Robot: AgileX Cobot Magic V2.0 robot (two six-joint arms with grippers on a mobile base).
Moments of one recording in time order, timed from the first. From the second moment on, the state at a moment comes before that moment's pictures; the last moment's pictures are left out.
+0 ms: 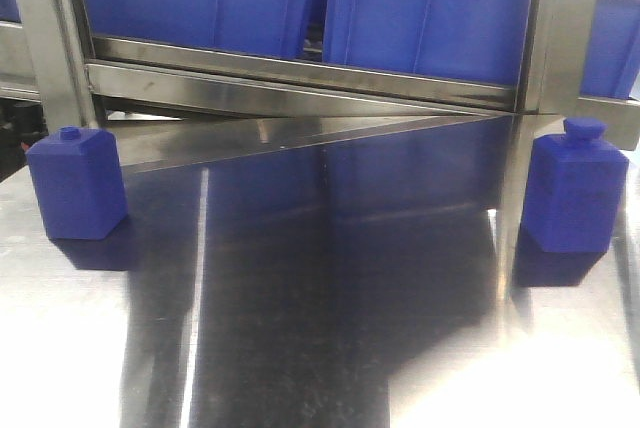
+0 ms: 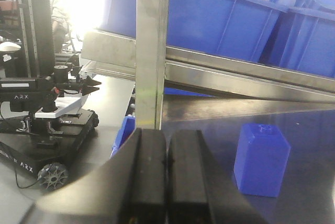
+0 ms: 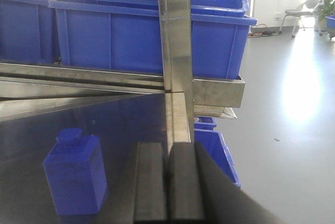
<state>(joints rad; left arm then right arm) -0.03 -0.01 0.01 -0.03 0.05 -0.05 -0.02 -0.01 0.03 0.07 0.02 0.04</state>
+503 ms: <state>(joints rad) -0.03 -0.01 0.01 -0.03 0.05 -0.05 -0.02 -0.01 0.03 0.07 0.02 0.04</state>
